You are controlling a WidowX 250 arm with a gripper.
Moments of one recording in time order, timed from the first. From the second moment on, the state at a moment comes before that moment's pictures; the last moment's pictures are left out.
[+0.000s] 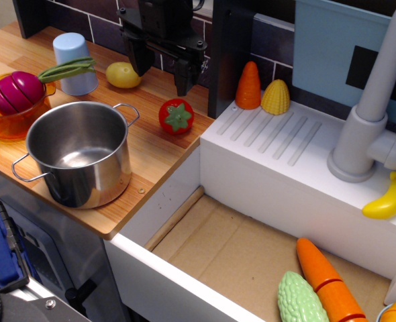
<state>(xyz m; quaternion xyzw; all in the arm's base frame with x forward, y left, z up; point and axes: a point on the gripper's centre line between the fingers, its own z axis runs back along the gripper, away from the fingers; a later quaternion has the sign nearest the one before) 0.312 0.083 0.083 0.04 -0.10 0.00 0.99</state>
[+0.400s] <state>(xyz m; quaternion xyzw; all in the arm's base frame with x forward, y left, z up) 0.305 0.081 0.063 0.04 -0.09 0.00 1.00</state>
